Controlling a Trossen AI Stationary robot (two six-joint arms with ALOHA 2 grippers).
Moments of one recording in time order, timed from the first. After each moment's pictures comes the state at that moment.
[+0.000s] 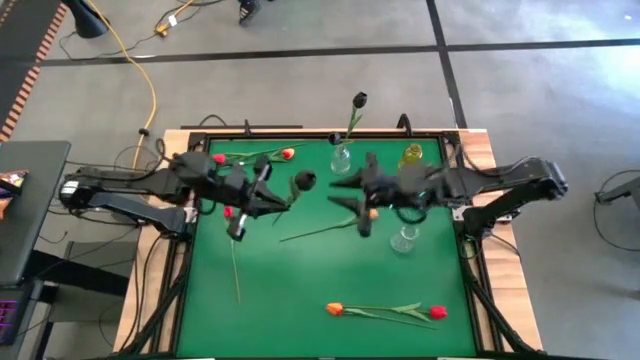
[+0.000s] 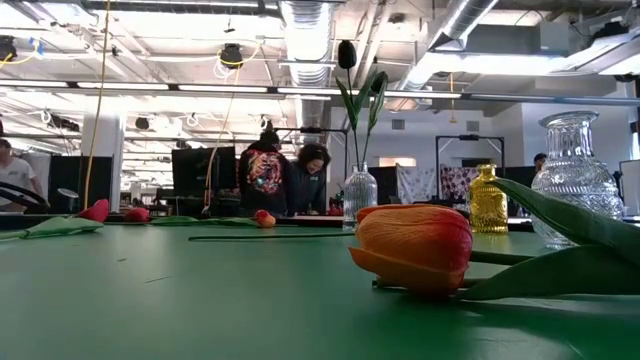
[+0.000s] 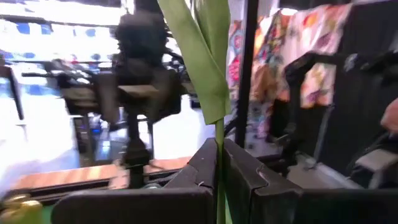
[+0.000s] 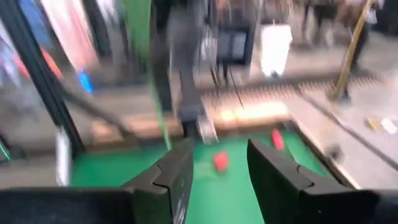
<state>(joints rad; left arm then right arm) -0.01 1.05 0.98 0.18 0.28 -0.06 0.15 1.32 1.32 -0.11 0.27 0.10</state>
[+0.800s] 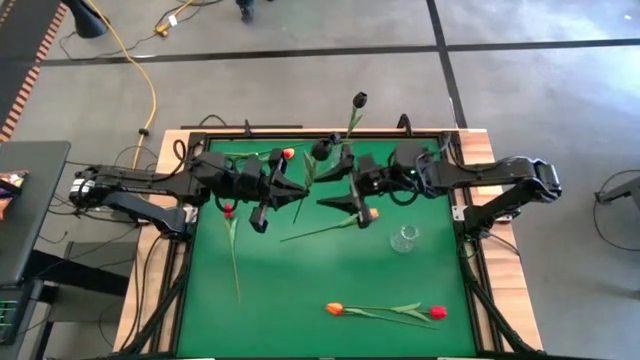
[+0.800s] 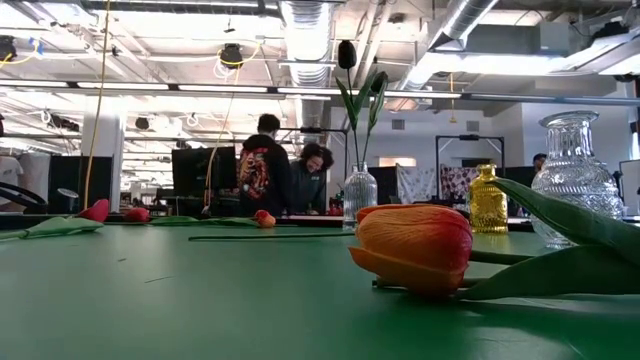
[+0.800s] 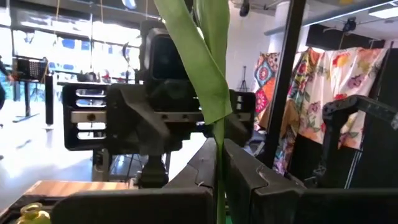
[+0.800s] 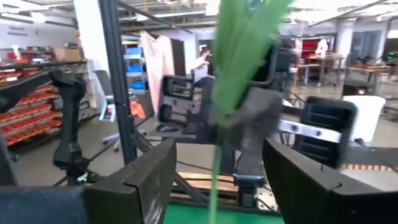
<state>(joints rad) 0.02 1.18 0.98 0.42 0.17 -0.17 -0.01 1.40 1.24 0.29 -0.21 0.07</state>
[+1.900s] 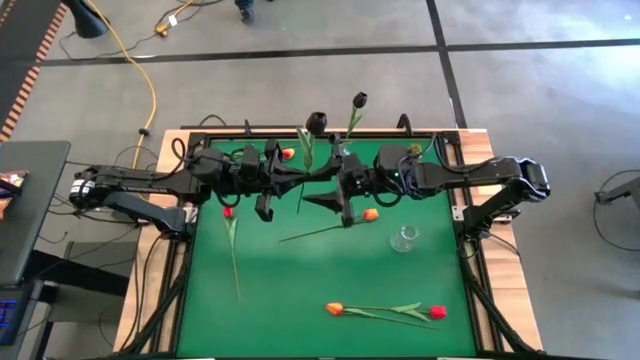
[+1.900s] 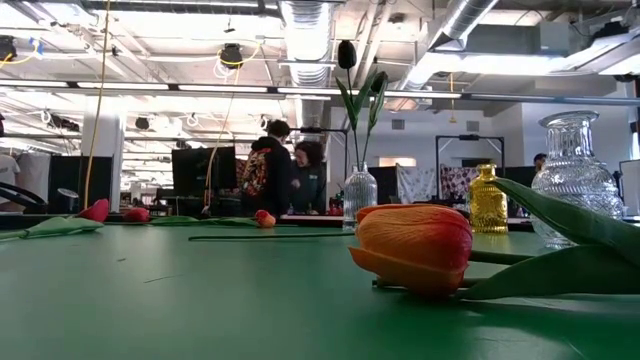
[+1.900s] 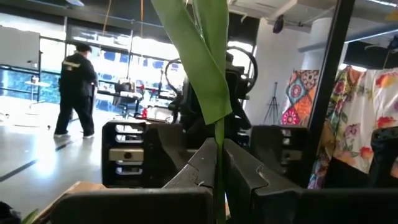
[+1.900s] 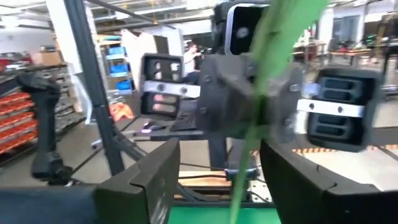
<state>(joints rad) 0.04 1.18 0.98 0.46 0.04 -0.19 0.00 1.50 1.30 0.30 -0.13 0.12</state>
